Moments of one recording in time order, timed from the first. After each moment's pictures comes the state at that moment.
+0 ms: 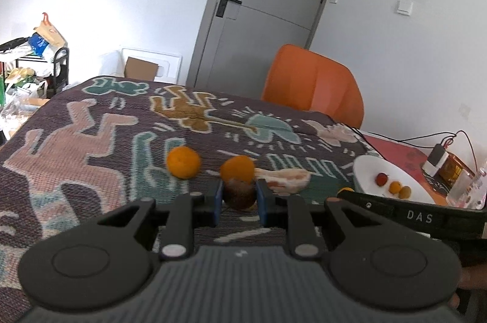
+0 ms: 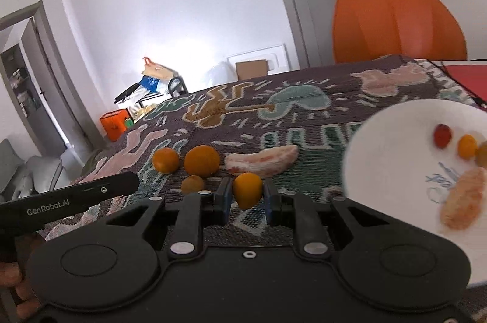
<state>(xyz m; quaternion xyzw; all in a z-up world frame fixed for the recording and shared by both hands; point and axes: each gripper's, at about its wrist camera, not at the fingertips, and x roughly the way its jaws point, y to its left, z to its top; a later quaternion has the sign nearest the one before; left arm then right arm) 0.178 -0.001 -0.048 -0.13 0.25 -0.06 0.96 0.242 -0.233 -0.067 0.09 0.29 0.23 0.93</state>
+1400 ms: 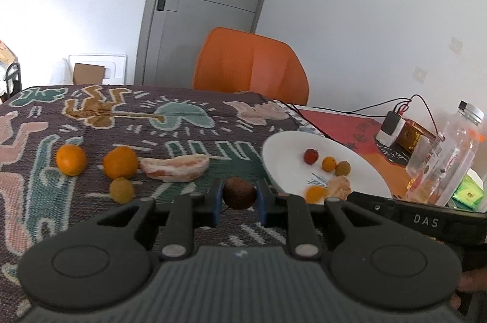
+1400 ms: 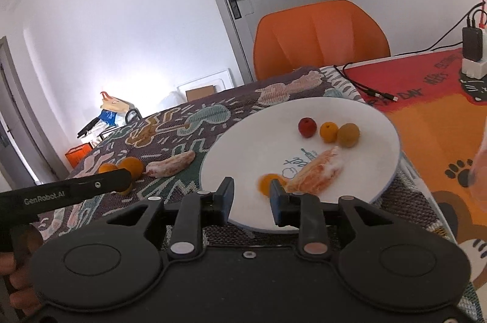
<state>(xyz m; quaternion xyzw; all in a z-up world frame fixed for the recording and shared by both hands) 0.184 -0.102 -0.043 -0.08 0.26 -0.15 0.95 0.196 -0.342 -0.073 0.13 0.26 0.14 0.95</state>
